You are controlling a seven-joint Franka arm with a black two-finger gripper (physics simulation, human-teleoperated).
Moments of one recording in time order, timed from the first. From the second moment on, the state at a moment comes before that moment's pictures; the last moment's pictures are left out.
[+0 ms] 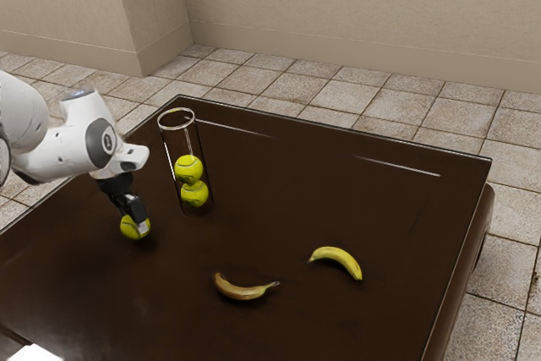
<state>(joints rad) -0.09 0.37 0.44 -2.06 -0.39 2.29 0.93</state>
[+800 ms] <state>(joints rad) -0.15 0.17 0.48 -2.07 -0.27 2.20 0.98</state>
